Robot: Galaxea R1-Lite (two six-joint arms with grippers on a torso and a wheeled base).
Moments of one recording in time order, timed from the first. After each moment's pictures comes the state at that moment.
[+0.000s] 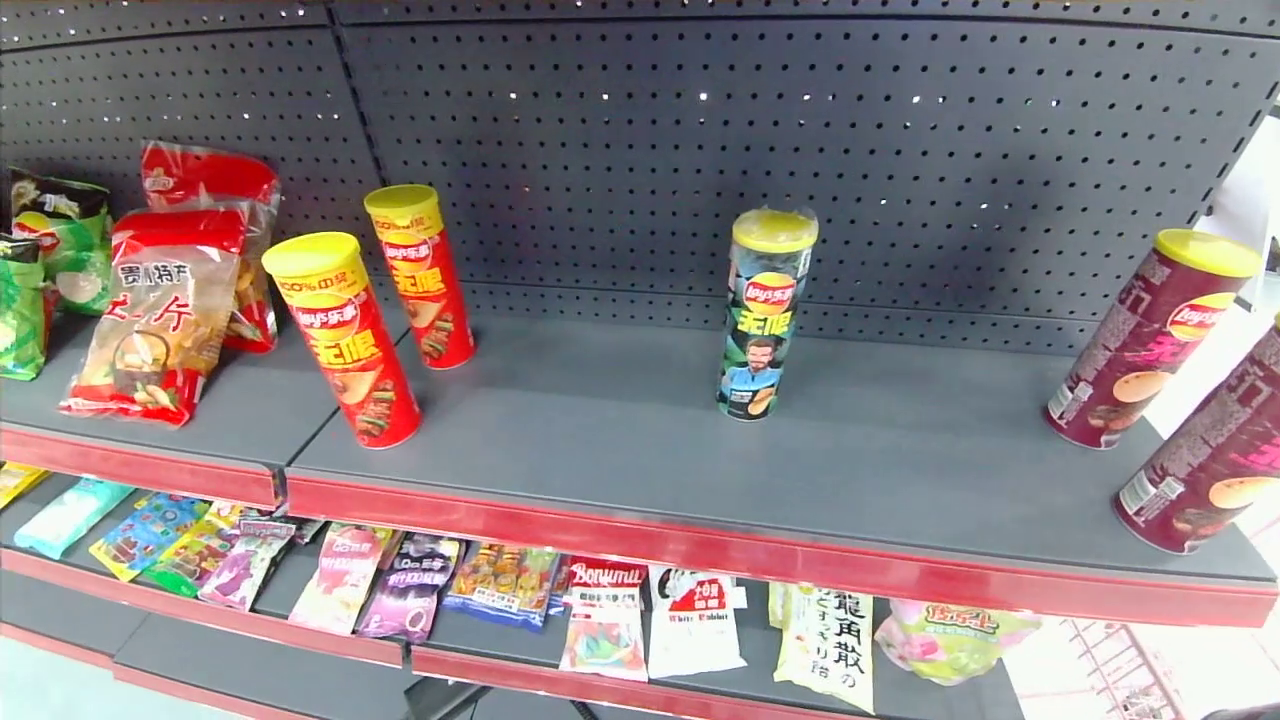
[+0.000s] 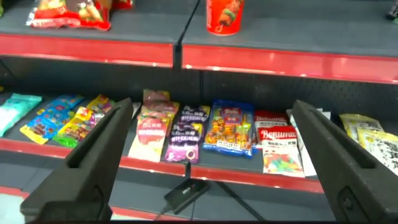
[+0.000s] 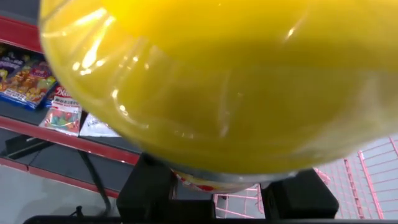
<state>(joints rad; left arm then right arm) 0.00 0.00 0.00 0.00 0.00 0.01 0.07 0.14 -0.29 0.27 -0.04 -0.18</state>
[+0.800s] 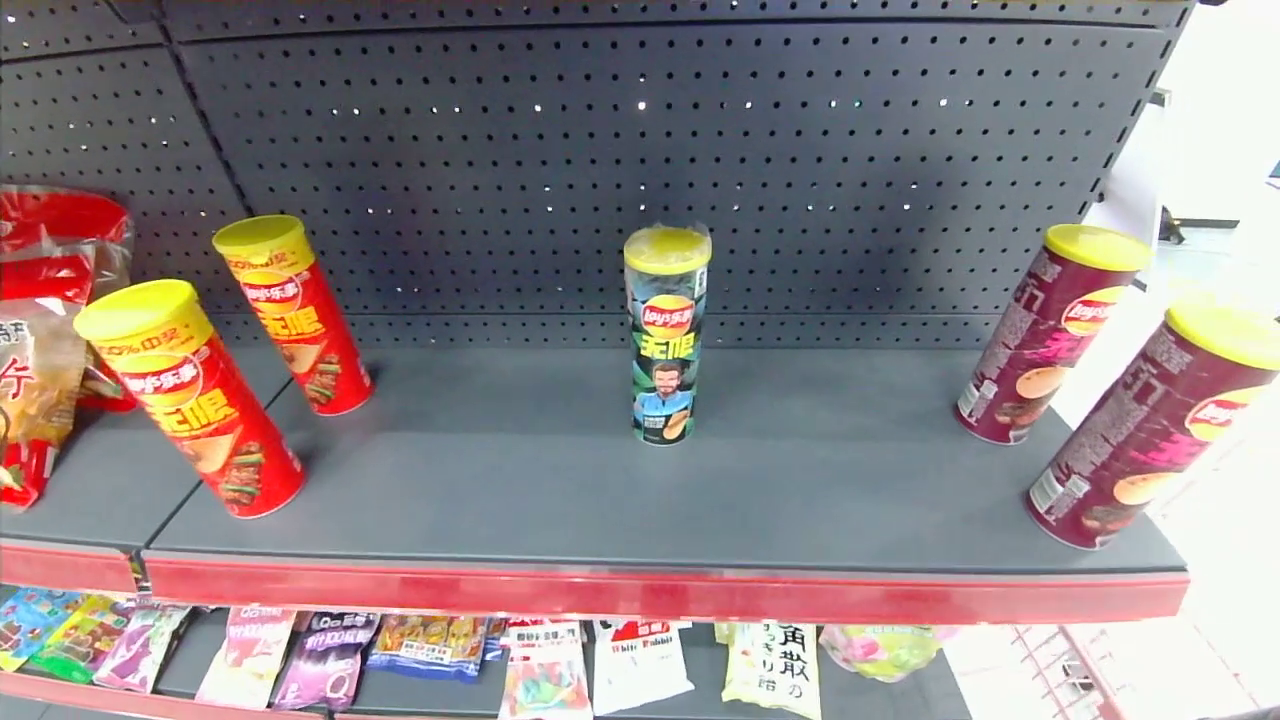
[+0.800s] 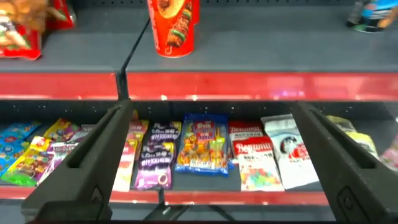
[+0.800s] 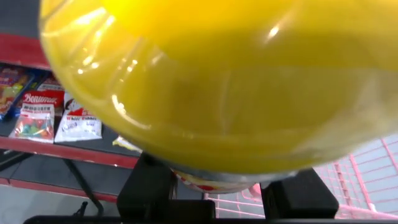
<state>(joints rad) 0.00 0.00 0.00 0.00 0.00 0.01 0.07 0.14 -0.25 0.26 -0.03 -0.15</state>
